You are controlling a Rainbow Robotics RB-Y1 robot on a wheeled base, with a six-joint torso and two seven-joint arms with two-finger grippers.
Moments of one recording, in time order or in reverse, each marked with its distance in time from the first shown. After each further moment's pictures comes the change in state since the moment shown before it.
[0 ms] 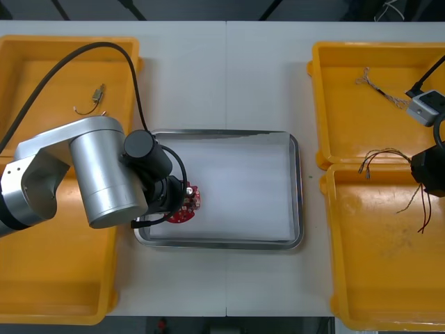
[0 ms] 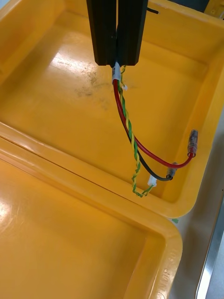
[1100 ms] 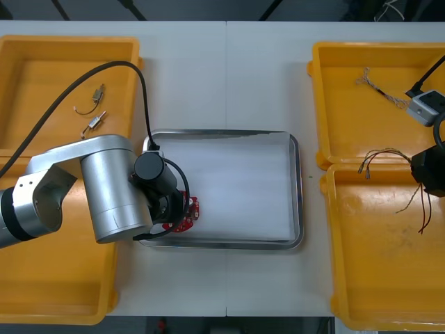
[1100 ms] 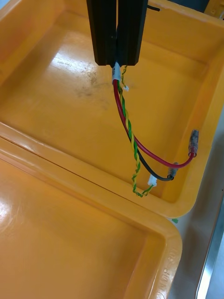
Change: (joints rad) right arm 0.000 0.000 0.000 0.000 0.000 0.000 0.000; left arm -0.002 -0.001 -0.081 0.011 -0.059 -0.021 0.000
